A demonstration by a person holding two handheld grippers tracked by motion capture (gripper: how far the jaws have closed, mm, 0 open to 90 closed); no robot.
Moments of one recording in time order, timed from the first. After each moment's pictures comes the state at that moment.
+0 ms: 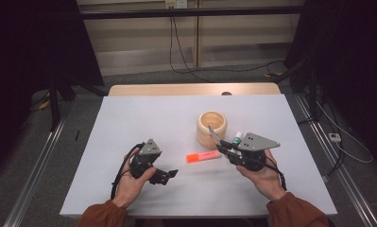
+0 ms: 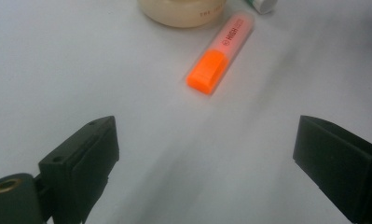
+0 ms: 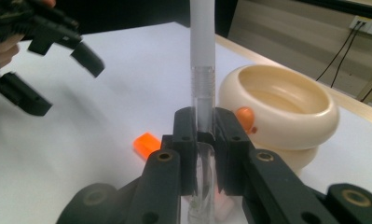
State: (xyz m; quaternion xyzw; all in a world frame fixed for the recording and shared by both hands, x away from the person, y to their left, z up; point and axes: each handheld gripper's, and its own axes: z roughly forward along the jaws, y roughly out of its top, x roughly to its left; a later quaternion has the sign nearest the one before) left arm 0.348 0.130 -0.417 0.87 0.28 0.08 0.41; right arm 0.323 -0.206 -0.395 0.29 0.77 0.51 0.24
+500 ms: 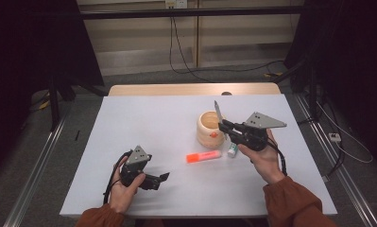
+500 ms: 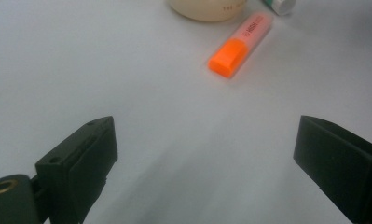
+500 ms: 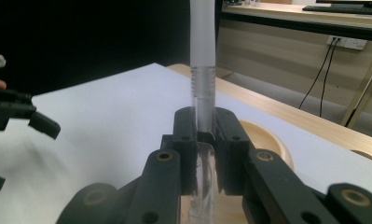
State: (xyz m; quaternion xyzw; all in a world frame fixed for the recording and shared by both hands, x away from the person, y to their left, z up) left arm 0.335 0.156 -0.431 0.84 0.32 0.11 0.43; right arm 0.362 -0.215 -0.370 0.33 0.72 0.56 0.24
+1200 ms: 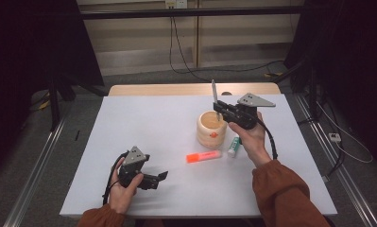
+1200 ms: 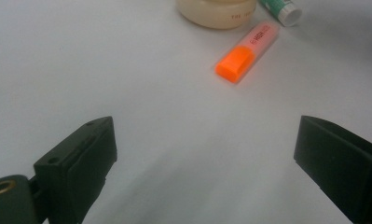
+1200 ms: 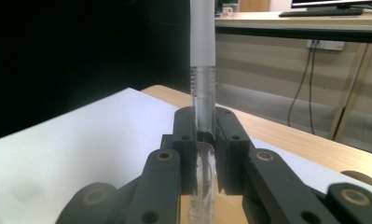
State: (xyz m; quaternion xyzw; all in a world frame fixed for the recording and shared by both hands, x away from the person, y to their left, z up) left arm 0.334 0.160 -0.433 0.83 0.33 0.11 0.45; right arm 0.426 -0.206 -0.373 0.37 0.68 0.58 0.25
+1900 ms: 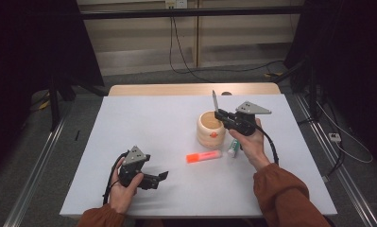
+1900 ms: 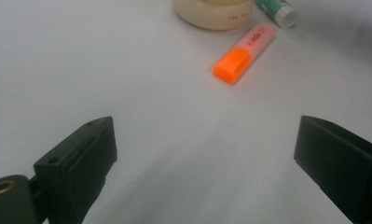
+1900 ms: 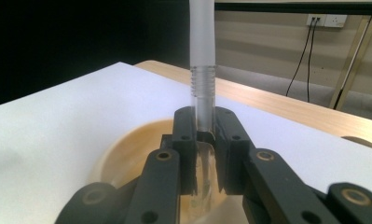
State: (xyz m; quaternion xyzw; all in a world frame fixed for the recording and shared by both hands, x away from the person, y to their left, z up) left arm 0.335 0.158 -0.434 0.82 0.33 0.10 0.45; right arm 0.429 -0.213 -0.410 0.38 0.70 0.56 0.24
